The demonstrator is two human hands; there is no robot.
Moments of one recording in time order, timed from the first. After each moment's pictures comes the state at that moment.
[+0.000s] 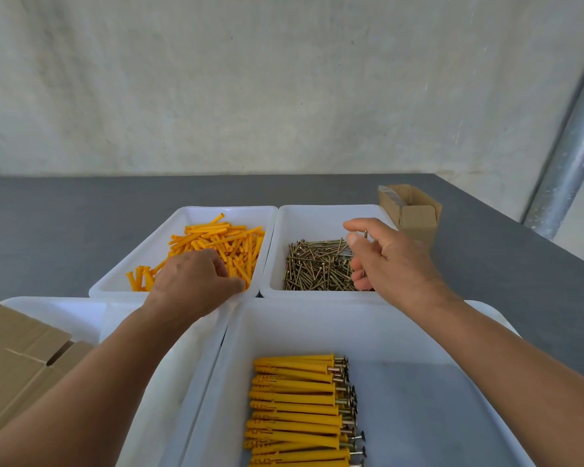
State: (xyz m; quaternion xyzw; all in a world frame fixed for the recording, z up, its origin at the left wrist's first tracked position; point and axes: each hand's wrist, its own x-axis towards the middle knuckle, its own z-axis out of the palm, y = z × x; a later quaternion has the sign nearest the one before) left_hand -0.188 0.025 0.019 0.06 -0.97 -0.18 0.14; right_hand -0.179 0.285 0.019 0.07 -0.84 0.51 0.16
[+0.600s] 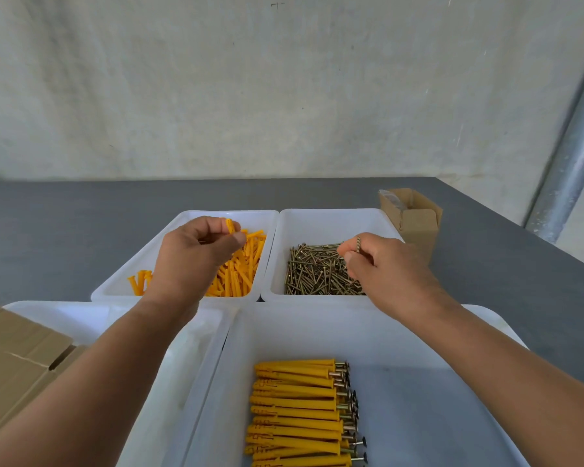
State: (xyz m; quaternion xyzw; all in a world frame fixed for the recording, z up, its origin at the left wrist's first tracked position) left_hand -0.182 0.037 0.038 -0.03 -0.73 -0.65 0.19; right_hand -0.170 0.281 0.027 0.08 -0.92 0.36 0.17
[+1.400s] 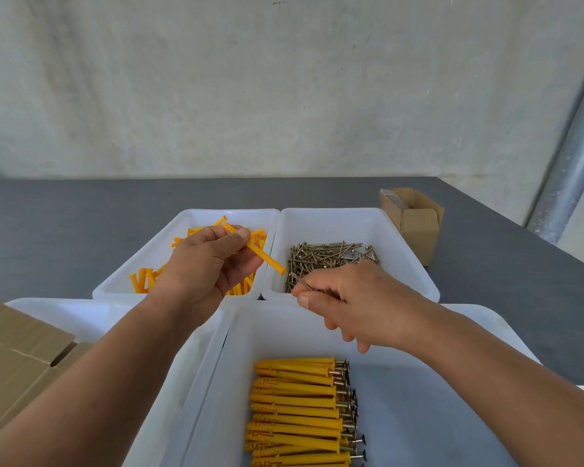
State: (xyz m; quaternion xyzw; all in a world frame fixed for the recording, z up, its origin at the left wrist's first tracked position) left_hand -0.177 0.050 0.042 0.01 -0.56 -0.83 0.04; right_hand -0.147 0.262 0.031 0.24 -0.91 0.32 -0.03
